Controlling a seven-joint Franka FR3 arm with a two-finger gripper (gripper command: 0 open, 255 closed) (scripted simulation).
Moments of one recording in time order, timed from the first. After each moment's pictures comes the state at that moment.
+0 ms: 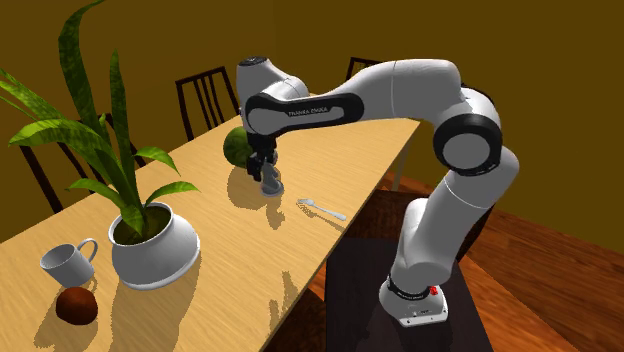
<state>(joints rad) -0.20 -0.22 -0.17 -2.03 -0.06 1.86 -0.11</state>
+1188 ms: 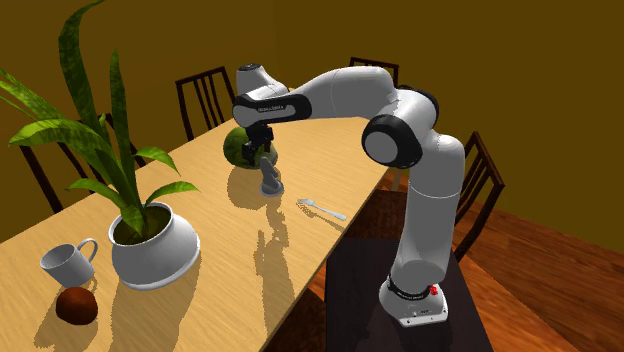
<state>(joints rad) -0.31 0.15 -0.29 -1.76 0.02 1.97 -0.17</state>
